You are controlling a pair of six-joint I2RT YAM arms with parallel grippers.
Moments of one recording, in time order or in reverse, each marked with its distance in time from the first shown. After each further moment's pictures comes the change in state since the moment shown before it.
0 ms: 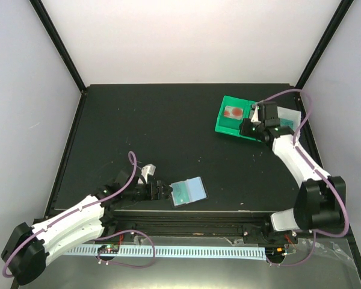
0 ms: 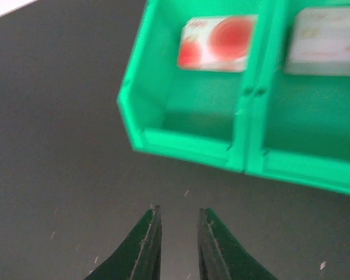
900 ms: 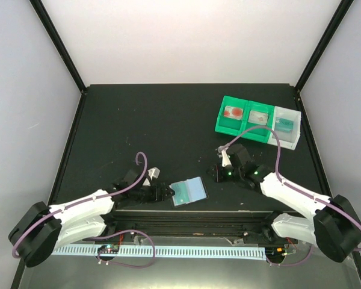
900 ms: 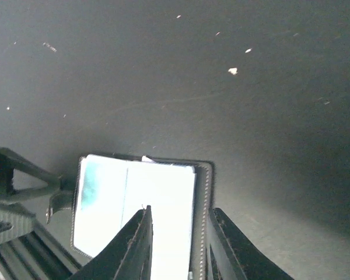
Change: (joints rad) left arm -0.017 0.218 -0.034 0.154 0.014 -0.037; right arm 0.488 -0.297 -0.506 0.192 -0.131 0.145
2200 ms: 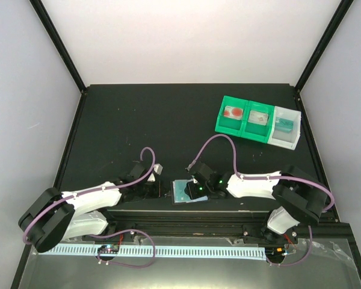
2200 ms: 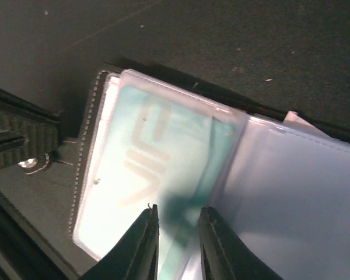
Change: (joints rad) left arm 0.013 0.181 0.080 0.020 -0.087 0.118; right arm 0.396 0.388 0.090 0.168 0.151 0.176
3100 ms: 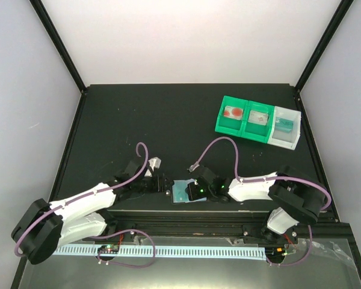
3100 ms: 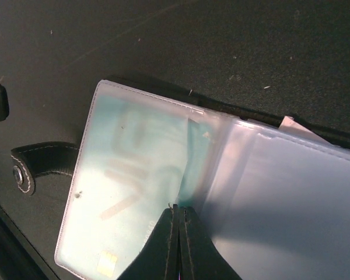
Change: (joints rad) left arm 0.026 -0.122 0.037 -0.038 0.020 -0.038; right arm 0.012 0.022 -0.089 0.187 0.035 0.047
